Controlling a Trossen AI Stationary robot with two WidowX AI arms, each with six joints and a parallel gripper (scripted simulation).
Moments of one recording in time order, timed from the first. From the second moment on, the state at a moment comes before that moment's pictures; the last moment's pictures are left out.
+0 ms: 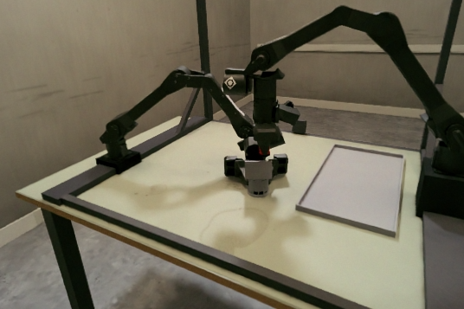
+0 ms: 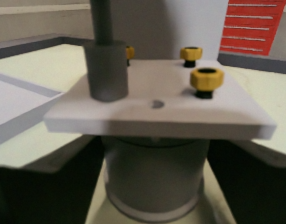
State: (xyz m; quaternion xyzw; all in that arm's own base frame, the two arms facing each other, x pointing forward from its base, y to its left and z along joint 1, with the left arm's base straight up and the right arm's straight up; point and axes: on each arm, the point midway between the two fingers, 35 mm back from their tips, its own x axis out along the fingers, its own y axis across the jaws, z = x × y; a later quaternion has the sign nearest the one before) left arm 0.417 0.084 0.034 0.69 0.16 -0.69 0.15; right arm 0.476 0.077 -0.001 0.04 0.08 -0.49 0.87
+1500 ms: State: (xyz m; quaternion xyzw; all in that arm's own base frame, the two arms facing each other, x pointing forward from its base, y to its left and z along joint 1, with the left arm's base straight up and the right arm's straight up) left arm 0.417 0.084 0.034 0.68 0.18 -0.68 0.18; right arm 0.476 0.077 -0.001 0.04 0.08 -0.49 0.87
